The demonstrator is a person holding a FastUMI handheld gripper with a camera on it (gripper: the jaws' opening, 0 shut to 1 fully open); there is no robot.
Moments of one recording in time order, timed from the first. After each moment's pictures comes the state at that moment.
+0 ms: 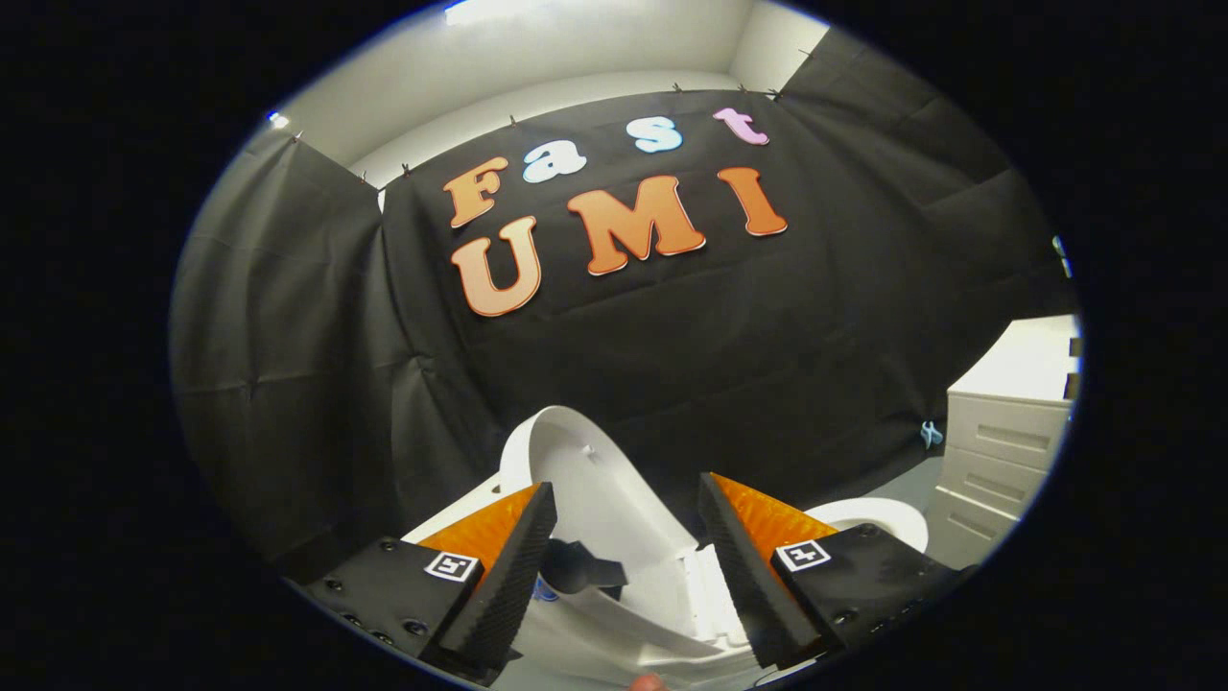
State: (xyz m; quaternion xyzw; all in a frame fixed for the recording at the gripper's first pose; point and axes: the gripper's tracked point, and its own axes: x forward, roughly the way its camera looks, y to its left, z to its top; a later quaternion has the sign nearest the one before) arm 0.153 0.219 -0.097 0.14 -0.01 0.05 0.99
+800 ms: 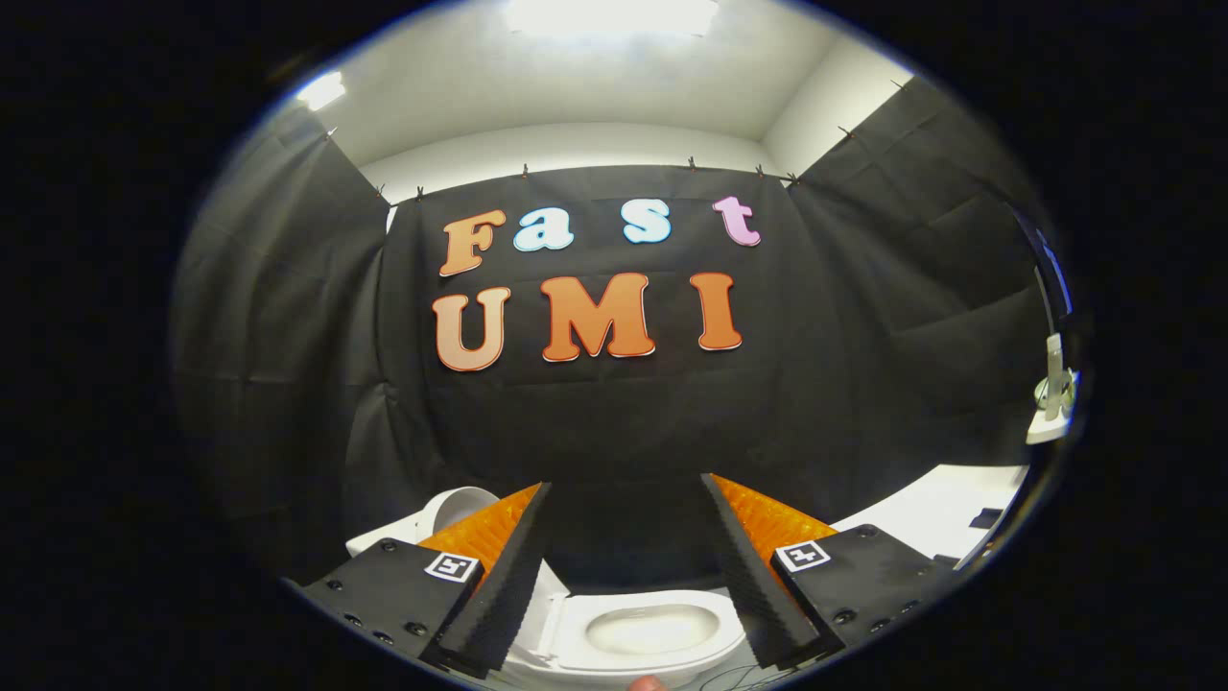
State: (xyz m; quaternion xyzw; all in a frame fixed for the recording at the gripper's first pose) arm 0.045 0.039 0.036 0.02 -0.09 0.00 1.00
